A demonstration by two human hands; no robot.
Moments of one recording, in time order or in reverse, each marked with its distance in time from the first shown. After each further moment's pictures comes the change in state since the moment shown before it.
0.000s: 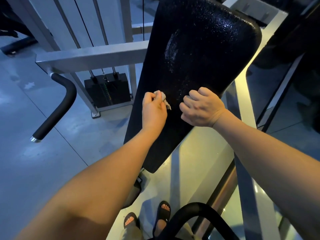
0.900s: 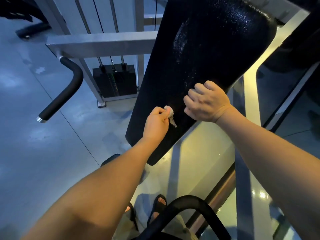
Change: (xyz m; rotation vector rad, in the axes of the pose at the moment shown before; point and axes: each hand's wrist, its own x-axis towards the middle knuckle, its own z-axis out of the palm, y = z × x) left_hand -0.050 -0.042 0.003 0.102 -0.170 -0.106; right_hand -0.002 0.000 -0.003 -0.011 0.028 0.005
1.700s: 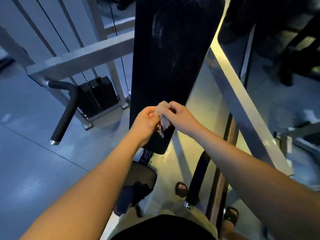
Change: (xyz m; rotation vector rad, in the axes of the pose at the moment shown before) left_hand -0.063 -0.019 -0.114 -0.461 -0.584 -0.055; right_hand 0.047 -0.182 -0.118 1.502 -0.237 1.493
